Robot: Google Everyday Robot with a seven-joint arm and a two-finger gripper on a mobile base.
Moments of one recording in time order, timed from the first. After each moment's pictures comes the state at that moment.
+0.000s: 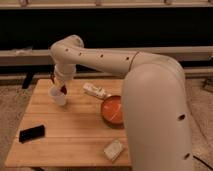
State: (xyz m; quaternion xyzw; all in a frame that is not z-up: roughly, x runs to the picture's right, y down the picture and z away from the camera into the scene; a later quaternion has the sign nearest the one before) arm -0.237 -0.029 0.753 -0.32 -0.04 0.42 0.85
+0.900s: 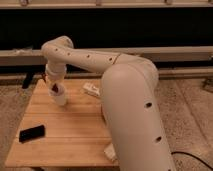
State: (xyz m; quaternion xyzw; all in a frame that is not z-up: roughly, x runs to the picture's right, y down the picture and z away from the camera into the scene) arm -0.276 -0.030 0.781 -0.33 -0.05 0.41 0.85
